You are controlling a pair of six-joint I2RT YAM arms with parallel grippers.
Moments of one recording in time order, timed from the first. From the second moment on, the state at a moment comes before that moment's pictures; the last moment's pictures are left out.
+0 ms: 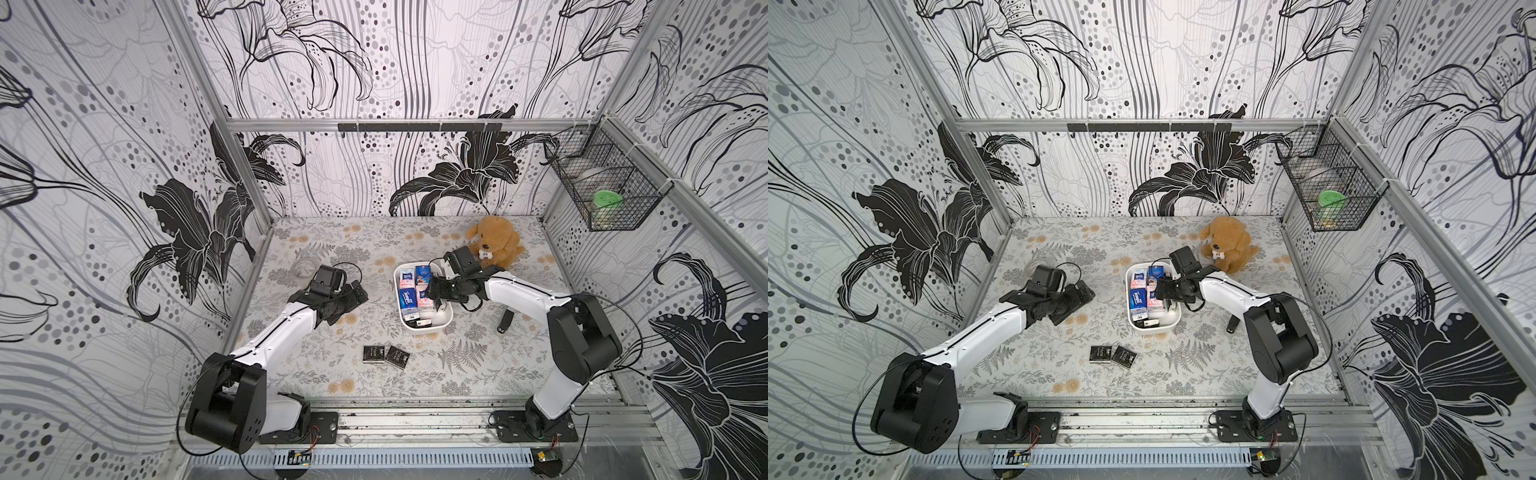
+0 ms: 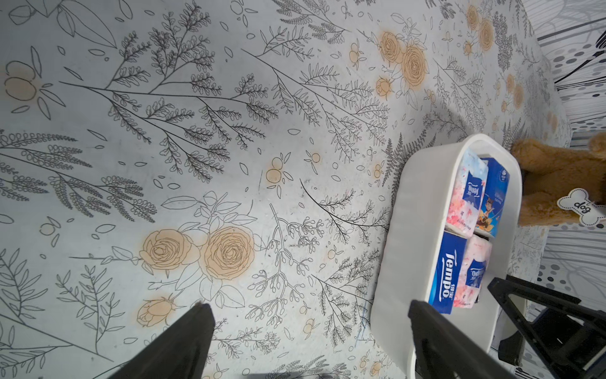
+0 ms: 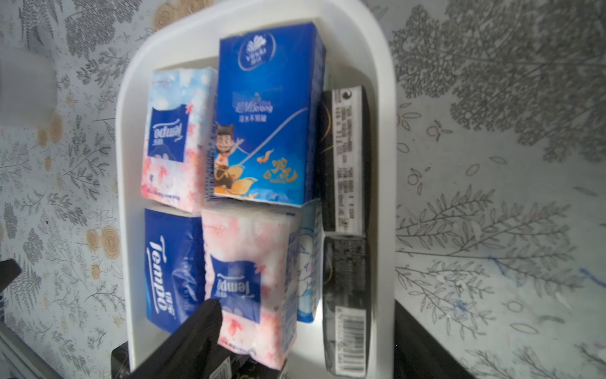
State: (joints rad) left arm -0.27 1.32 0.82 -0.45 0.13 -0.84; right arm 0.52 1.72 1.16 -0.46 -0.15 0.49
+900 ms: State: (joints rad) left arm -0.03 1.38 0.76 -0.42 0.26 -0.83; right arm 1.18 1.78 1.36 -0.78 0.04 0.43
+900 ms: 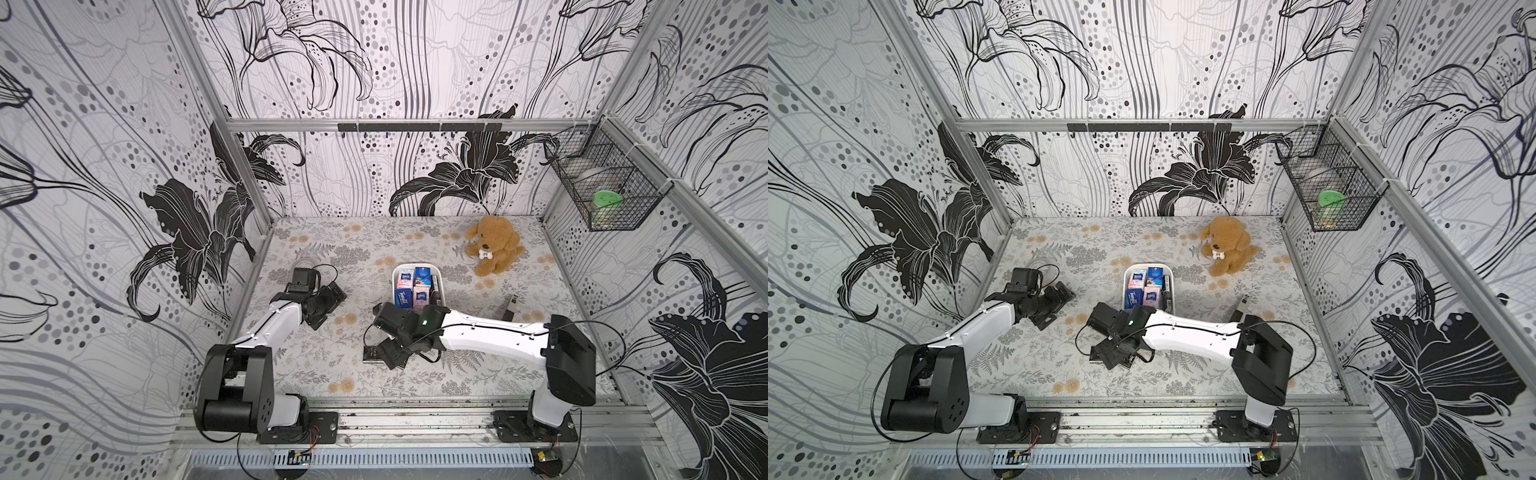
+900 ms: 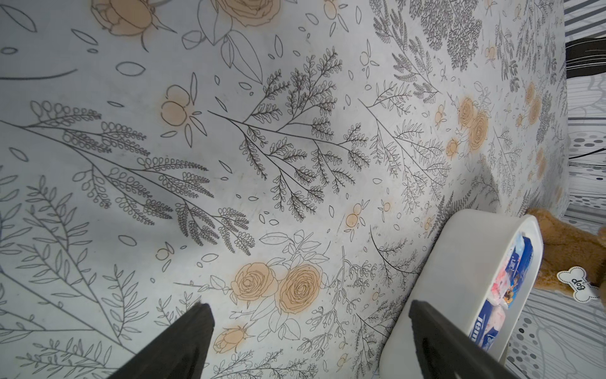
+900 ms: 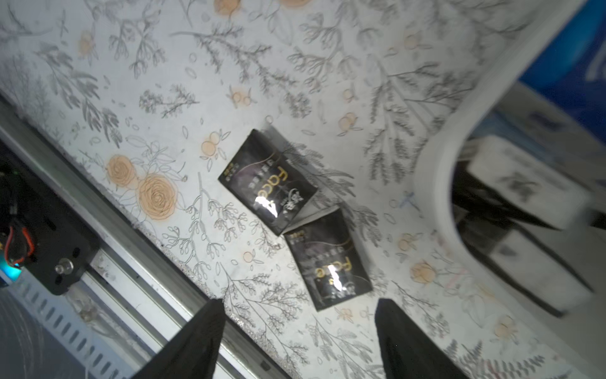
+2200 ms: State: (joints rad) left arm 0.00 1.35 0.76 -0.42 0.29 -0.80; right arm 1.18 2.02 1.47 -0.87 0.12 0.12
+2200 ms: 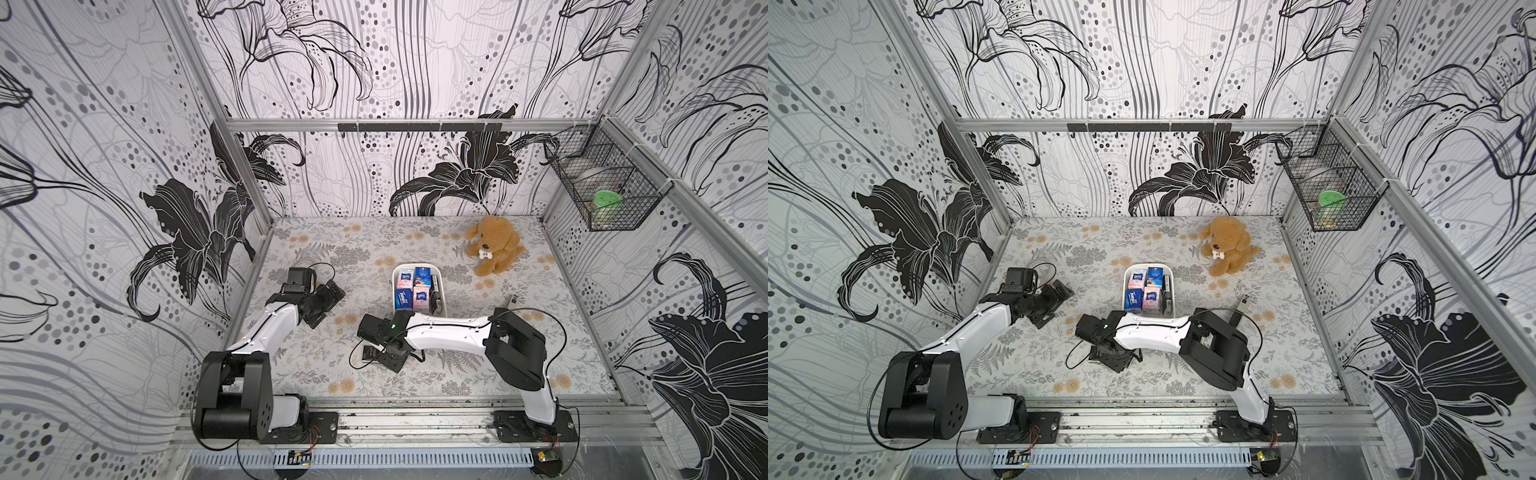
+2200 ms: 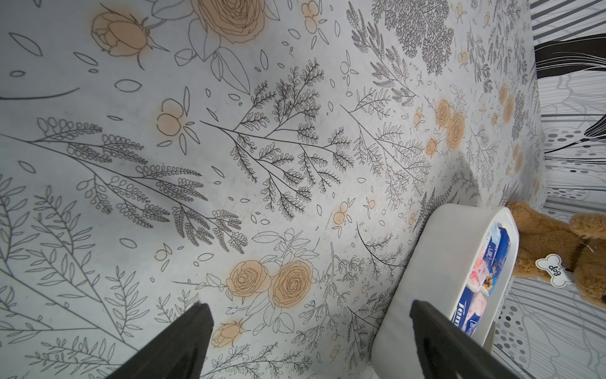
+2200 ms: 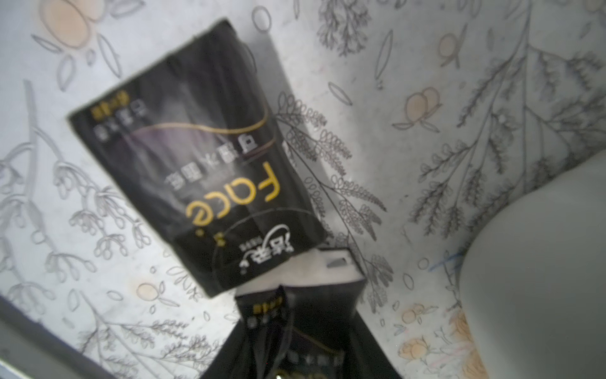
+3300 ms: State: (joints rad) left arm 0.00 1.35 0.73 -0.38 0.35 -0.83; right arm 0.91 1.64 1.25 -0.77 0.40 0.81
